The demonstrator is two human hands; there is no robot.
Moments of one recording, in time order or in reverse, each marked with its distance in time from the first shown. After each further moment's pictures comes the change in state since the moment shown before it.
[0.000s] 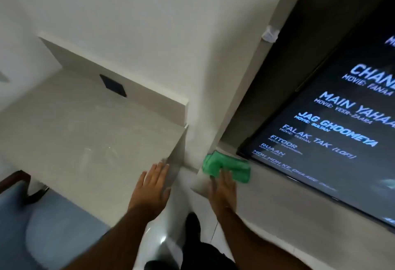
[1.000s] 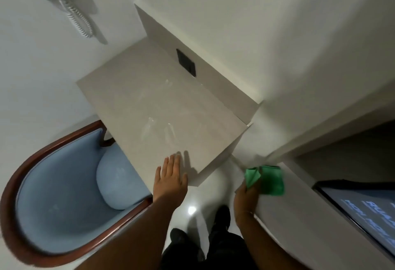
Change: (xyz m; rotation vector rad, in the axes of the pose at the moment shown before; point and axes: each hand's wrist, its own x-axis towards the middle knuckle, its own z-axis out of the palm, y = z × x) left_hand -0.018 -0.044 0.022 -0.154 0.002 -0.614; right_hand 0.035 -0.059 0.069 0.908 0.114 0.206
